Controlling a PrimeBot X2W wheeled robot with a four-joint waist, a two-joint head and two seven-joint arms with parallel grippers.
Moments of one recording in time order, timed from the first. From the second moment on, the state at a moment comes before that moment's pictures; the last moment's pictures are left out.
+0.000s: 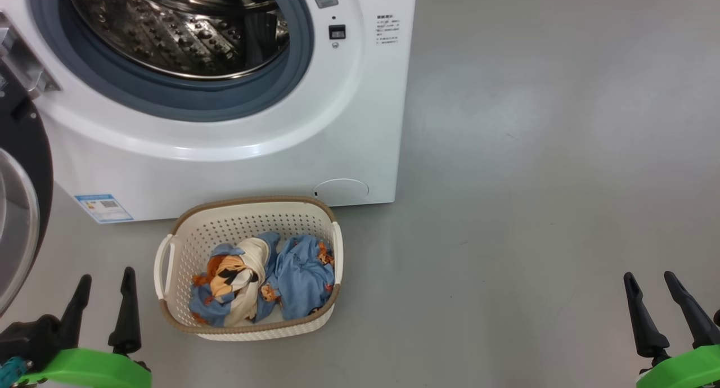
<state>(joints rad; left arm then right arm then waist) -0.12 0.23 -0.02 0.32 -0.46 -0.13 -0.26 -0.01 -0.31 -0.07 0.27 0.41 0.13 -0.25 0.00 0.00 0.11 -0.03</state>
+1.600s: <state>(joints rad) -0.13 0.25 -0.05 0.32 -0.50 -0.13 -0.26 -0.01 -0.28 -0.08 0.26 0.41 0.13 -0.25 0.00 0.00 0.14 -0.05</state>
